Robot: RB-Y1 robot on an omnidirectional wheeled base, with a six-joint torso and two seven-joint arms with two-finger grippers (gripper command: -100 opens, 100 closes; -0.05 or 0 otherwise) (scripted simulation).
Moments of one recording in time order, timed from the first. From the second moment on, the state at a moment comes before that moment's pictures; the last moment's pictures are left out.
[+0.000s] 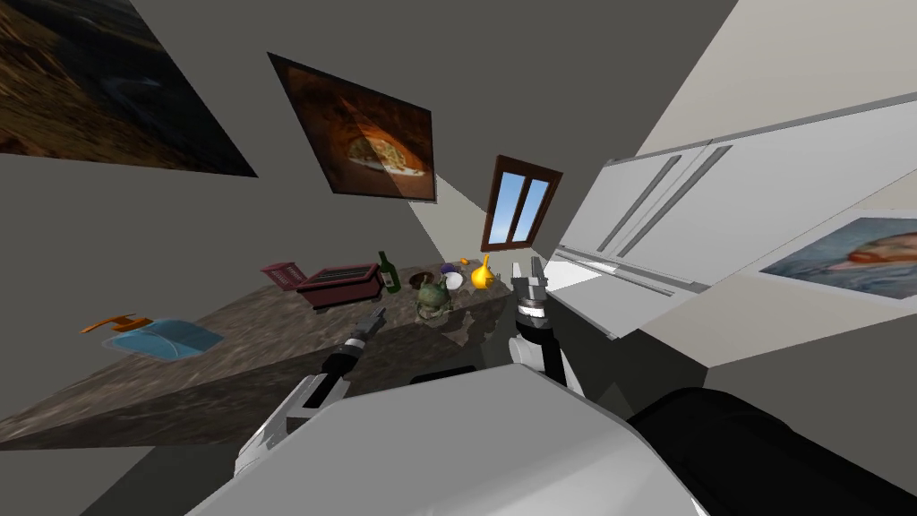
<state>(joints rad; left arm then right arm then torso) 0.26 0.33 0.05 -1.41 -0.44 -0.49 -0.76 0.51 -0.03 -0.02 -2.35 0.00 -0.51 -0.05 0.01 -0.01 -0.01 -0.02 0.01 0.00</state>
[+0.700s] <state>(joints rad) 0.40 0.30 0.09 -1.56 -0.54 -0.50 -0.70 0.51 -0.03 -0.02 -2.35 0.00 -0.51 -0.05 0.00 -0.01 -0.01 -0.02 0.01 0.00</state>
